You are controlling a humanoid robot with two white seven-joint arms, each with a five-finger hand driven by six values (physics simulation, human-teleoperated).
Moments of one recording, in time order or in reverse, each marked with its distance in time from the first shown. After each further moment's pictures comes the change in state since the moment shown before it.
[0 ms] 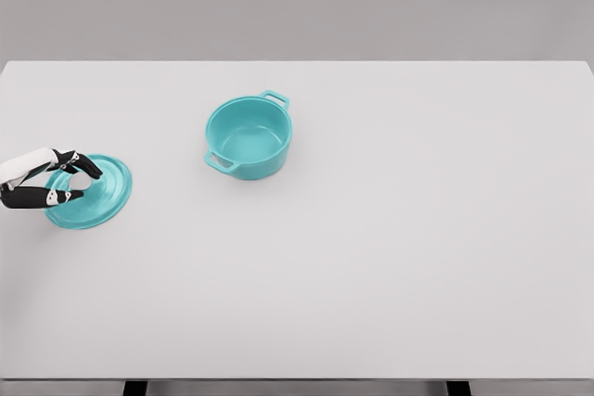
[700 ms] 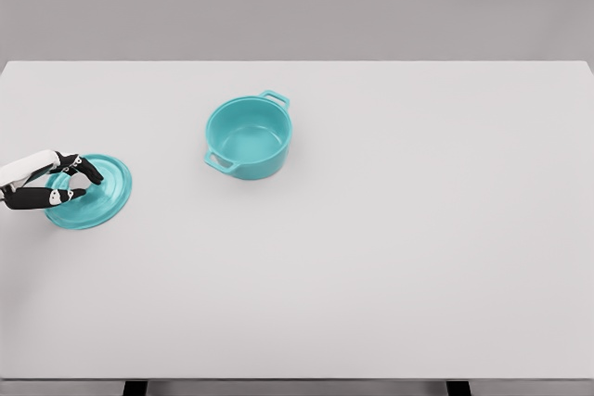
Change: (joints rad) left arm 0.000 -0.002 -0.012 0.000 0.008 0.003 0.003; right arm -0.002 0.000 0.000 0.000 0.000 0.000 0.000
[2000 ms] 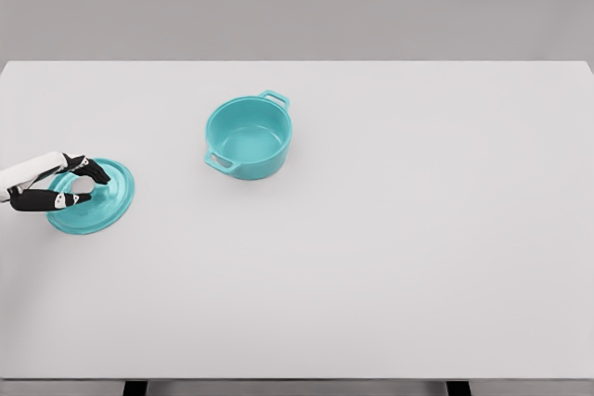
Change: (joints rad) left arm 0.003 -0.004 0.000 -0.024 -0.031 -0.005 0.000; right arm 0.002 0.000 0.000 0.000 0.000 0.000 0.000
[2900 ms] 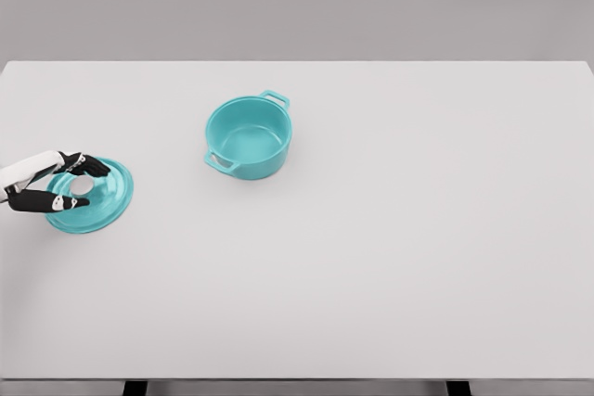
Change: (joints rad) left arm 0.003 -0.007 0.009 0.017 0.022 0.005 0.003; right arm 0.000 0.000 0.000 0.000 0.000 0.000 0.000
